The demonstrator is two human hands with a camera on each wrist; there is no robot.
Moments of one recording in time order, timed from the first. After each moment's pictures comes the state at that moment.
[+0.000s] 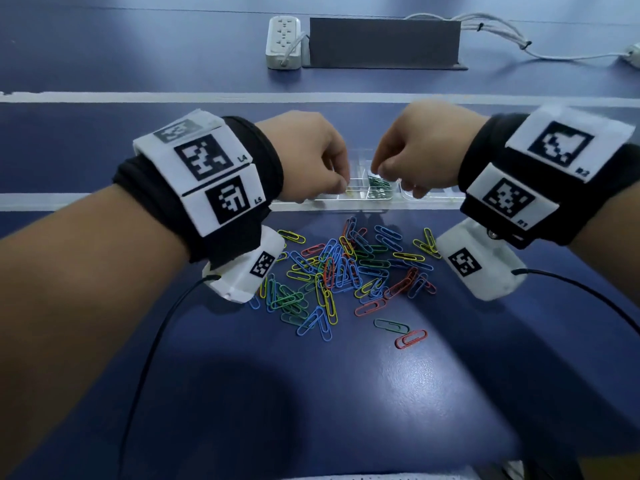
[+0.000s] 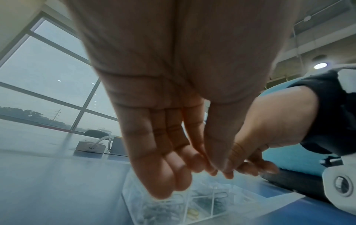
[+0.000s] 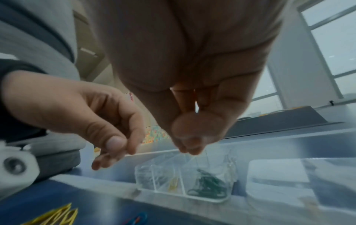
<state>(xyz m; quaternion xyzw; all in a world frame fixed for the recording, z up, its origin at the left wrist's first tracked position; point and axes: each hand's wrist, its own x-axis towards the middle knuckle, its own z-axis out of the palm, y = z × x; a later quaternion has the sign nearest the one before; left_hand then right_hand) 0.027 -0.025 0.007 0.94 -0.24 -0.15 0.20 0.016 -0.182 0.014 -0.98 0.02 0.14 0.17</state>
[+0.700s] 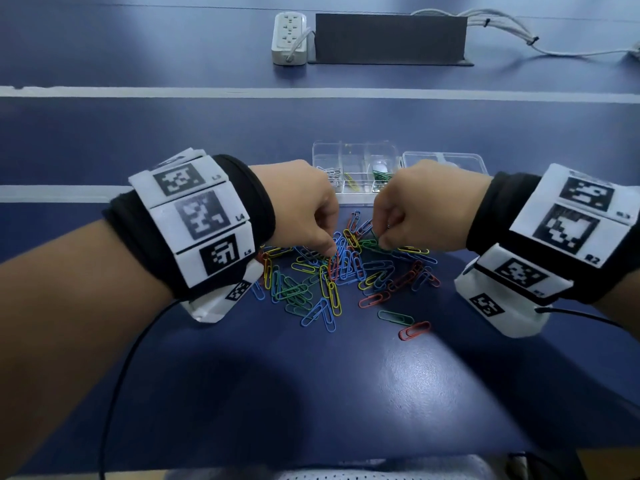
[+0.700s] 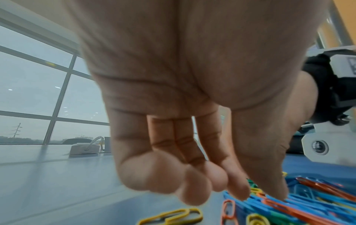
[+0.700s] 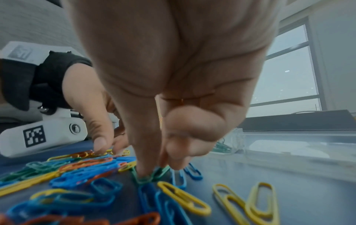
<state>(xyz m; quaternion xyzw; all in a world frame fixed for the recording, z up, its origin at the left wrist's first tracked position) -0.001 -0.012 -0.011 0.93 -0.30 -0.21 0.07 -0.032 -0.174 -0.002 -0.97 -0.13 0.18 0.07</state>
